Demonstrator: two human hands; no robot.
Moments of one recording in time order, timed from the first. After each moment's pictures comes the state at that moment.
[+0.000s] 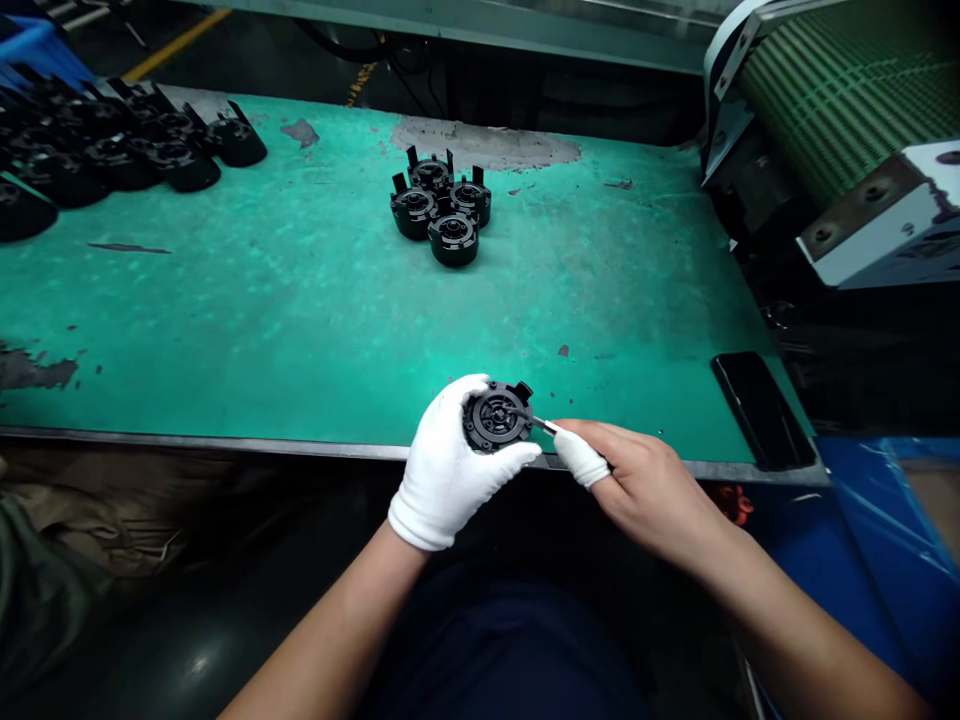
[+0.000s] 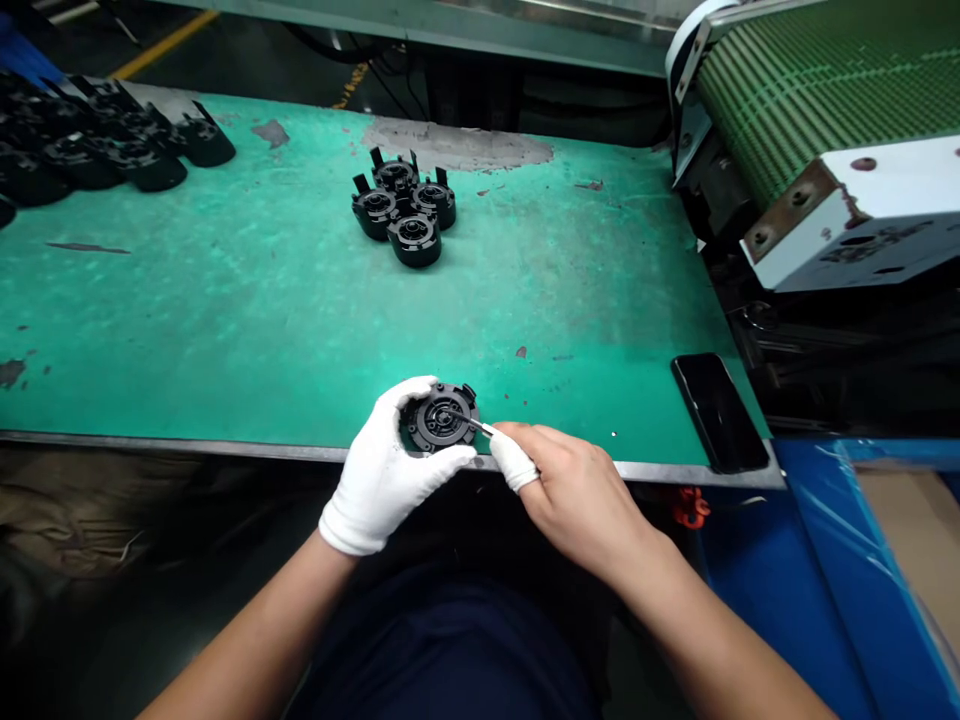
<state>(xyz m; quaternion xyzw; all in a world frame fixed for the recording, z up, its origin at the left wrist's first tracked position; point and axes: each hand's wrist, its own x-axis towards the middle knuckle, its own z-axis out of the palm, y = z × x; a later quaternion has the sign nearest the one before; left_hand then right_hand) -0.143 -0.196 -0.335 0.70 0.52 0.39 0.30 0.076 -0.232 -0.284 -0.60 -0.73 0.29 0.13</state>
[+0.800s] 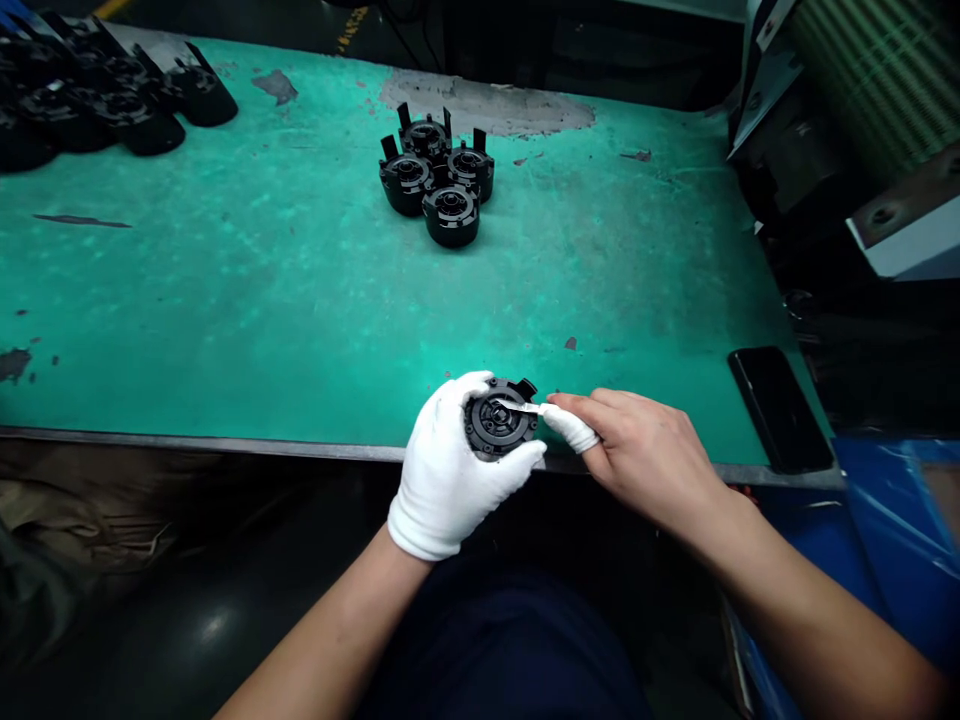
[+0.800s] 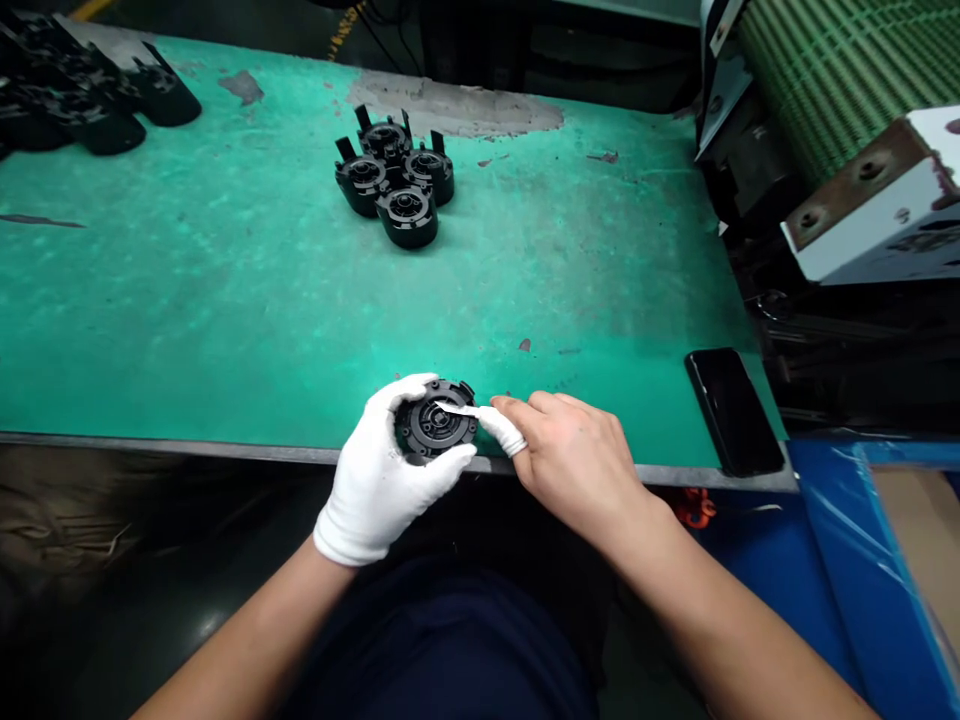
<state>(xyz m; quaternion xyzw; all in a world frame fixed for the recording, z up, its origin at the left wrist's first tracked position) -0.140 -0.194 -0.344 0.72 0.51 0.40 0.25 0.072 -0.202 -0.290 -0.61 -0.78 0.10 0.00</state>
